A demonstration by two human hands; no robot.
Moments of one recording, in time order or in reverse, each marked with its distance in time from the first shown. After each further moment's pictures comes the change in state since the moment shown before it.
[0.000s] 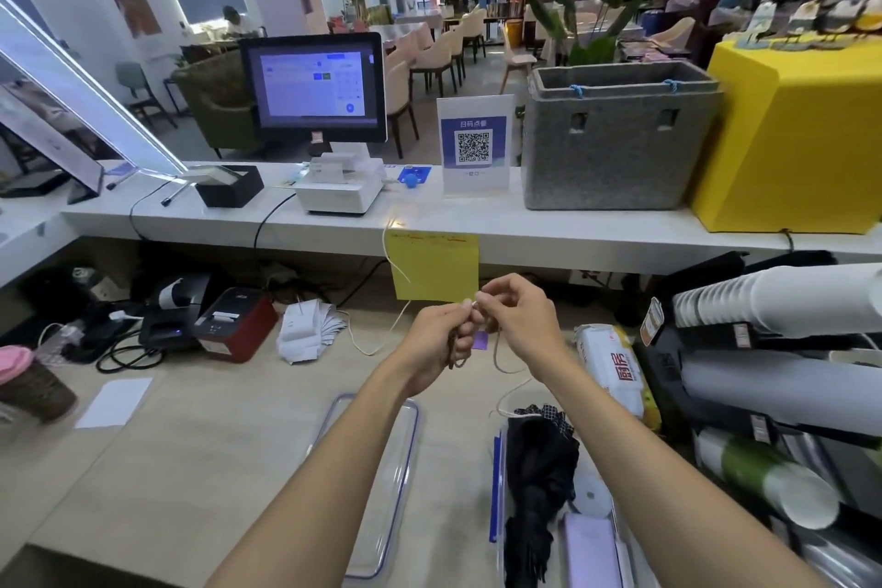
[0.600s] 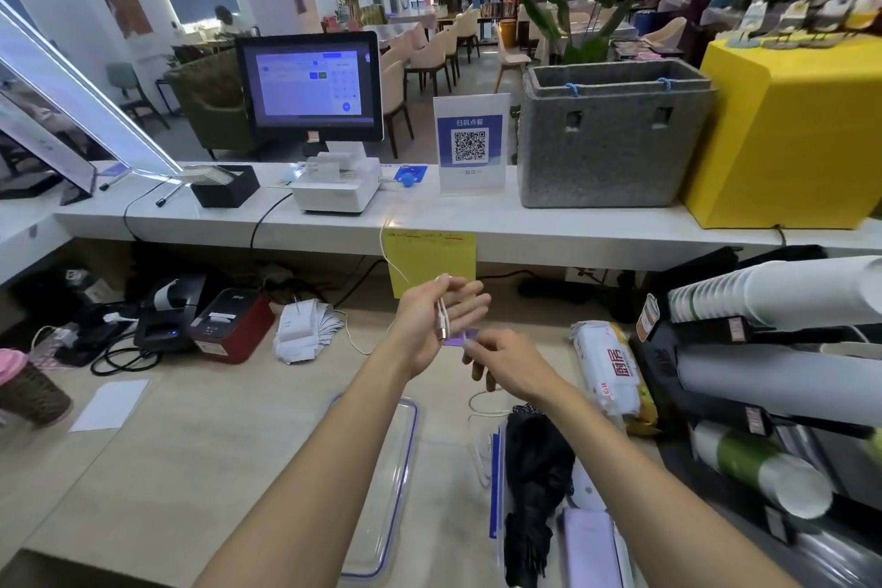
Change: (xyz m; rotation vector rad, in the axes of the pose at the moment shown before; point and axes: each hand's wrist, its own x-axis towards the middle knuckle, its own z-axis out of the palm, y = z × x) left_hand 0.007 0.020 -0.002 -0.344 0.097 -0.001; right_hand -0.033 0.022 0.003 -0.254 -0.415 0.046
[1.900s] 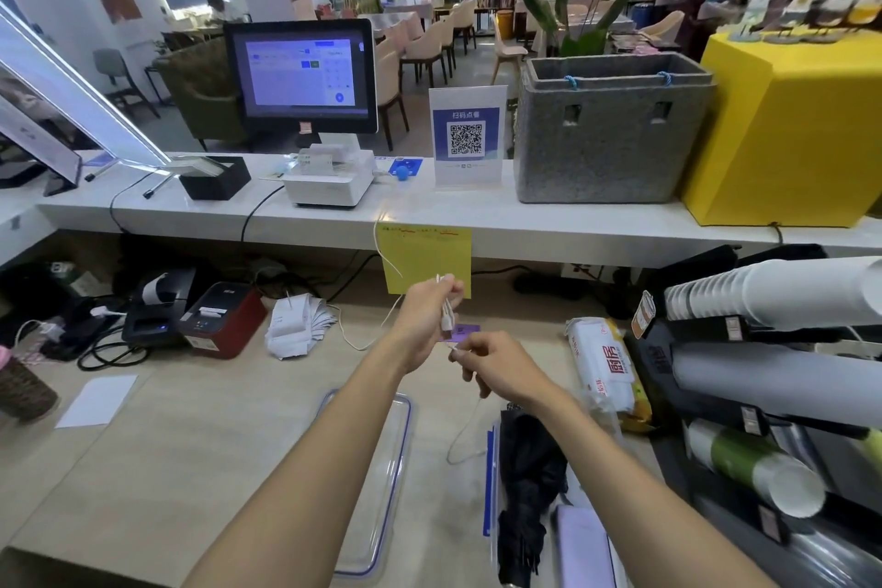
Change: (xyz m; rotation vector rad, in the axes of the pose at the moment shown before) left_hand 0.010 -0.006 0.004 0.346 0.100 0.026; right_hand 0.004 0.005 0.010 0.101 -0.019 0.040
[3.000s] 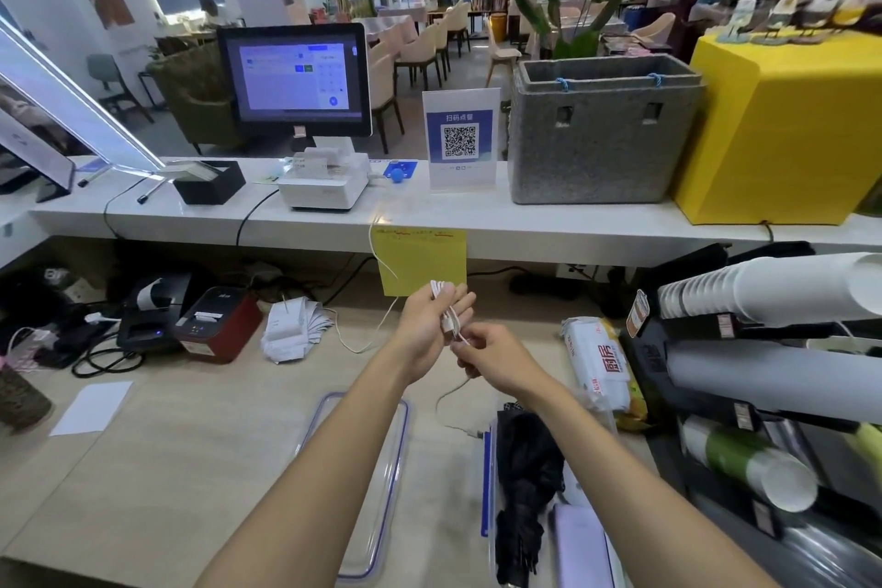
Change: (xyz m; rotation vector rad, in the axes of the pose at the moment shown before) left_hand -0.002 -0.014 0.006 -0.278 -0.093 0.016; right_hand 0.000 -0.010 -0.002 0.158 0.044 0.037
